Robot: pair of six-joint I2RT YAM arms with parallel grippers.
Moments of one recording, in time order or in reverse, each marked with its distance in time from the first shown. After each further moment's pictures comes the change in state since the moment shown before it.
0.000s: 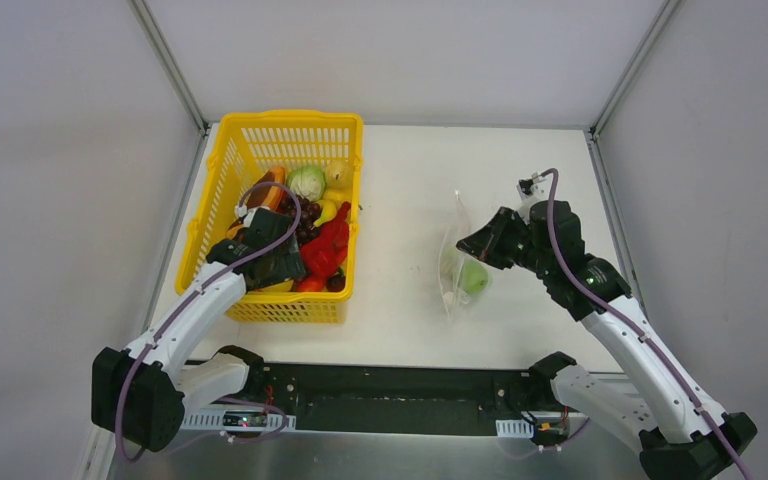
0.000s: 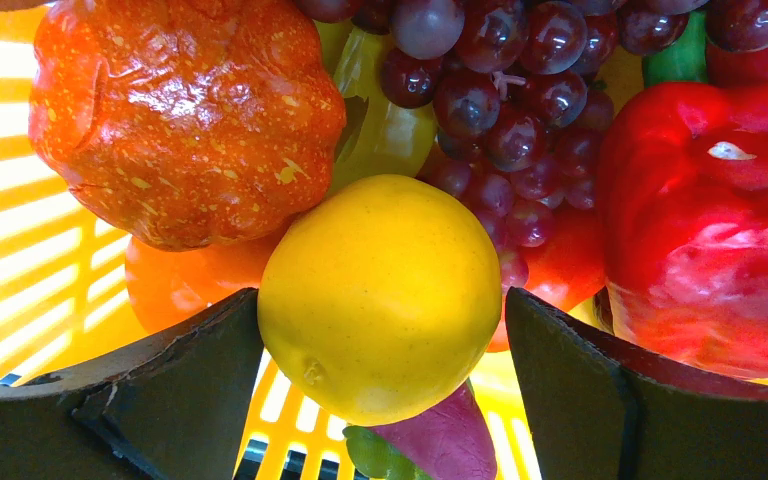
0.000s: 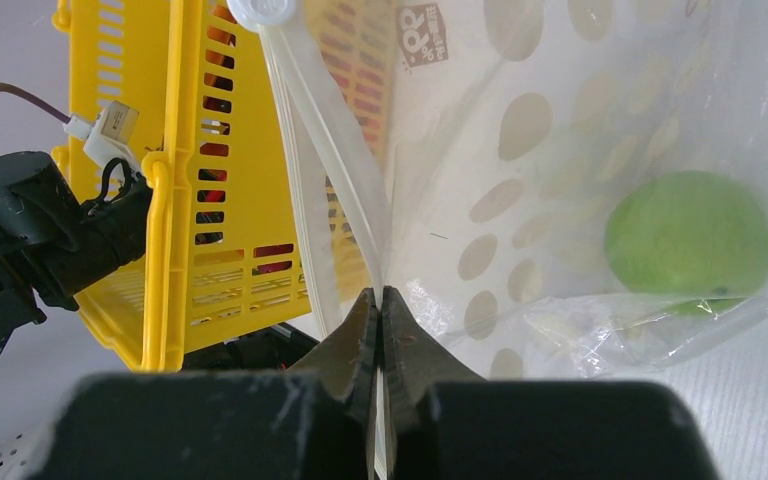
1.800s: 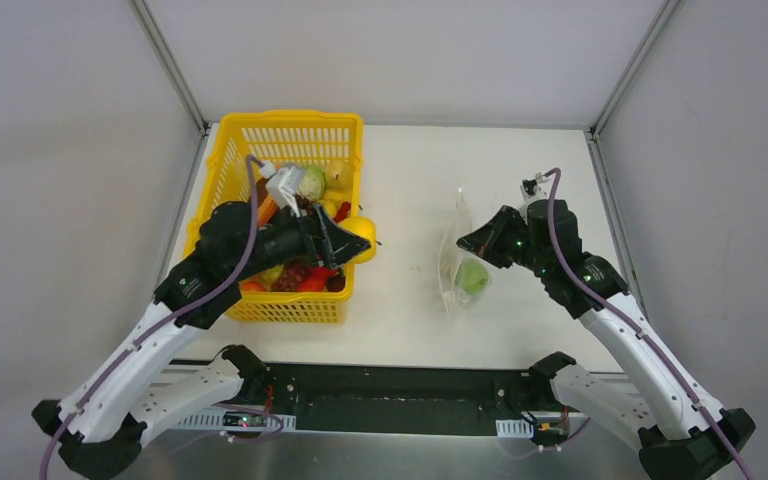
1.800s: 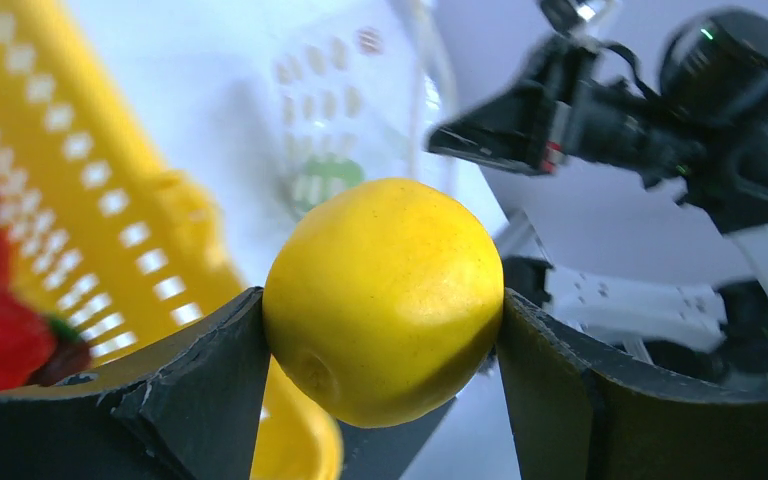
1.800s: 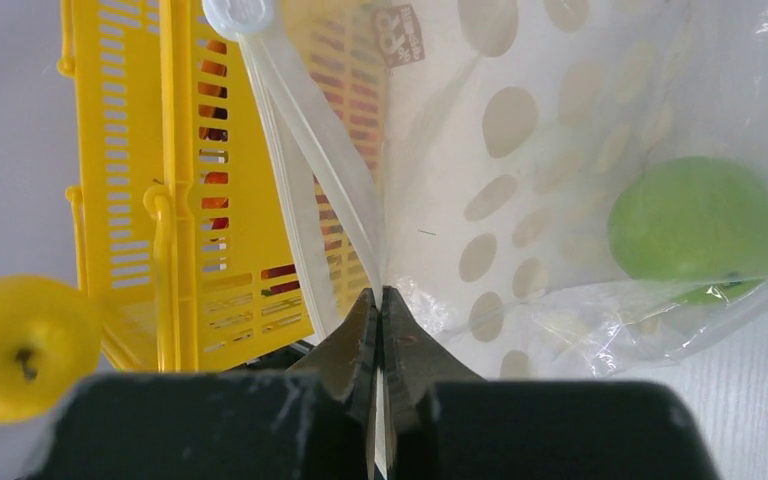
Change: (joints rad) left arm -0.262 -0.316 0.230 0.339 0.576 -0.086; right arm 0.000 0.010 0.000 0.001 0.026 0.074
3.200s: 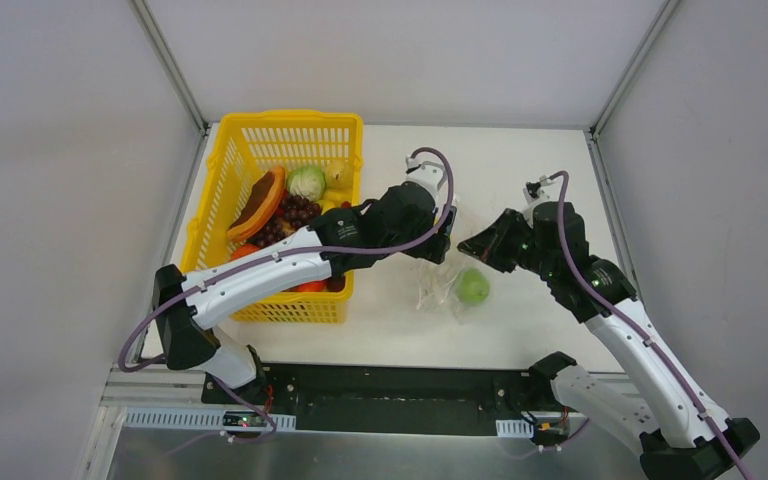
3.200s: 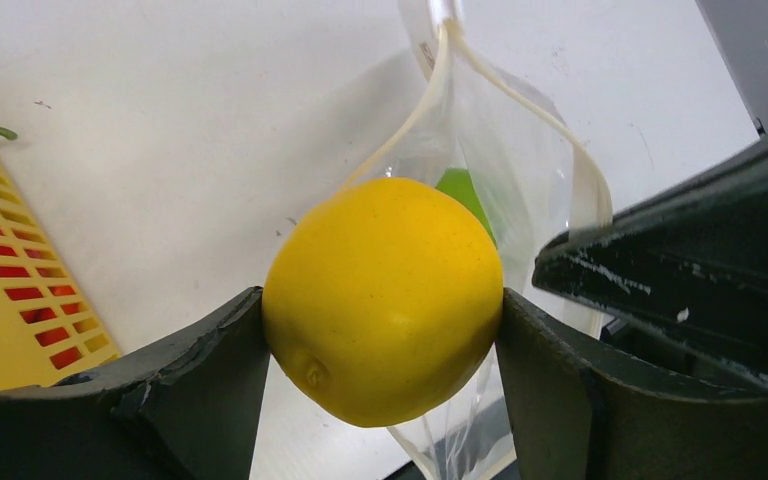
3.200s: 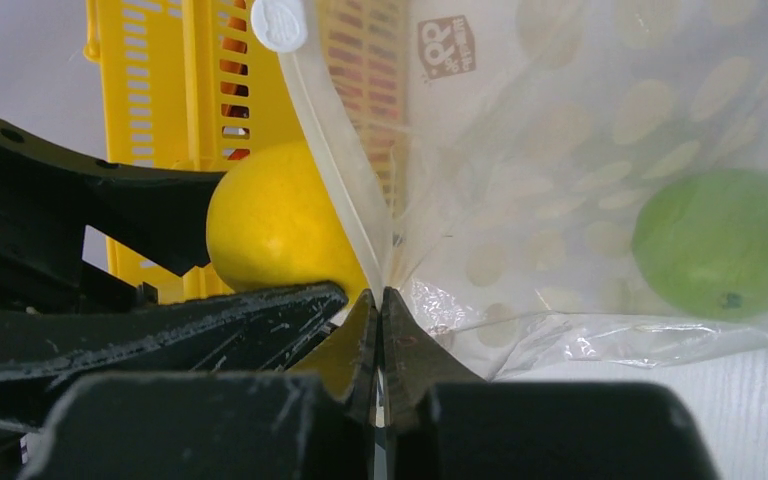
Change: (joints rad) left arm -0.480 0.778 0.486 -0.126 -0.555 0.182; right arm 0.000 -0.026 0.021 -0.054 -0.019 0.044
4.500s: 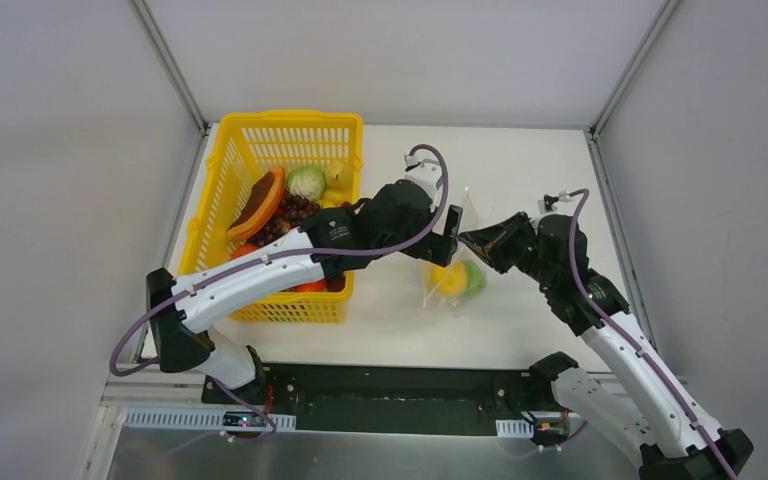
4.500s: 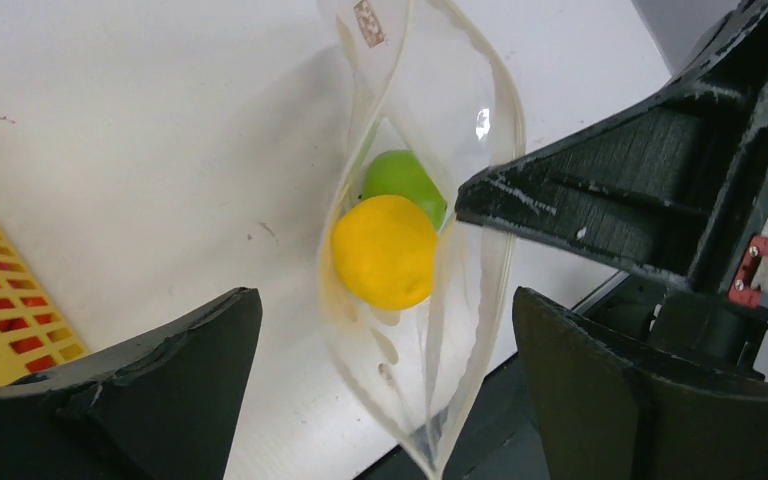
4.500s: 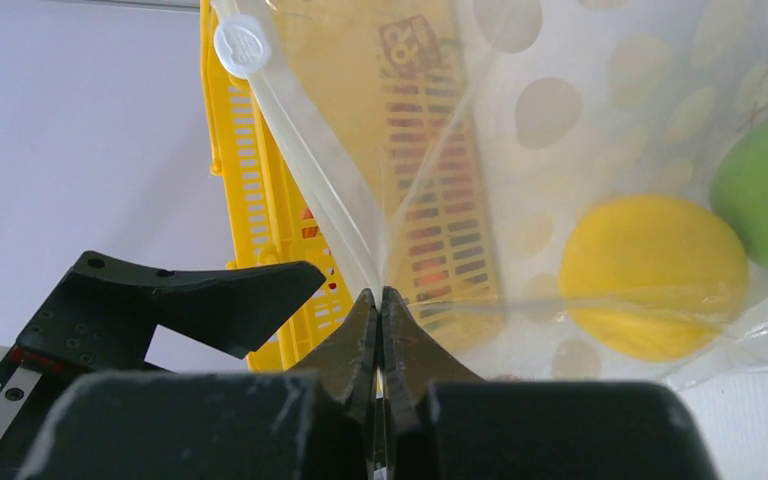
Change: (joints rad) left arm -0.013 0.002 0.047 -0.011 0.038 -0.008; right arm -0.032 -0.079 -0.169 0.218 0.033 0.341
